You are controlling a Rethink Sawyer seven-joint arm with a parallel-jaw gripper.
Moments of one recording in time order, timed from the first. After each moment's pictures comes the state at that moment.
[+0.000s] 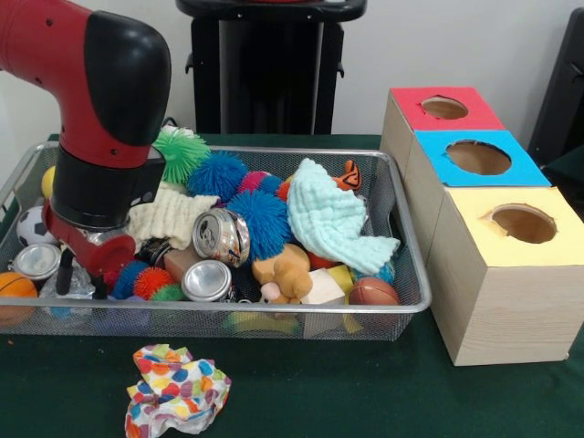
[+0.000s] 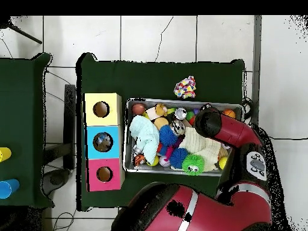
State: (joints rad) arm -0.37 -0.25 -0.24 1.28 0.01 0.28 2.13
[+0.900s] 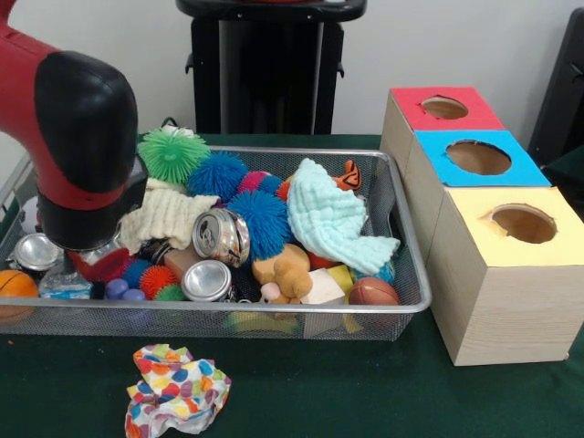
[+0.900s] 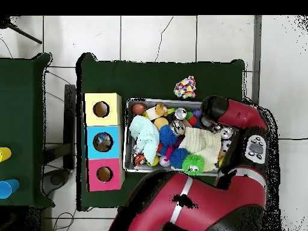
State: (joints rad) arm -0.36 -0.10 -0.30 0.97 -0.05 0.83 2.13
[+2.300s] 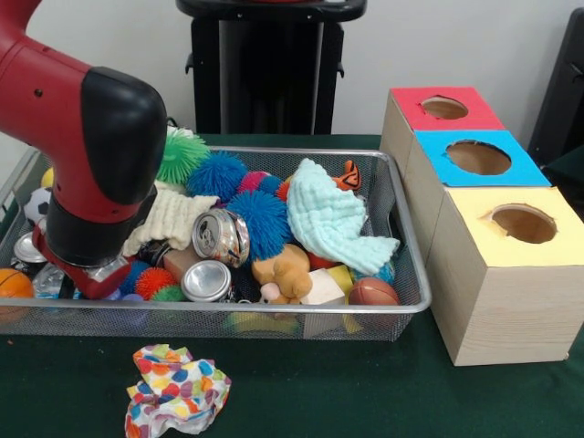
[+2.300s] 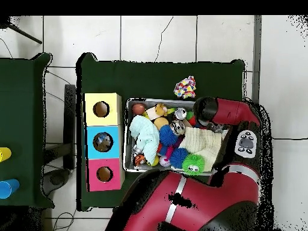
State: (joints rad) arm -0.35 -0.10 -0.27 0.95 -0.20 0.71 2.13
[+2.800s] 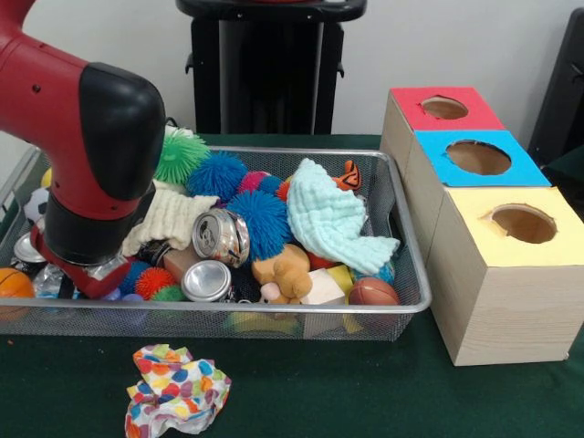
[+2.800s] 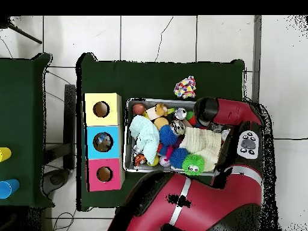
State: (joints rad) arm -0.36 -0.12 -0.23 0.97 -0.24 0.69 2.13
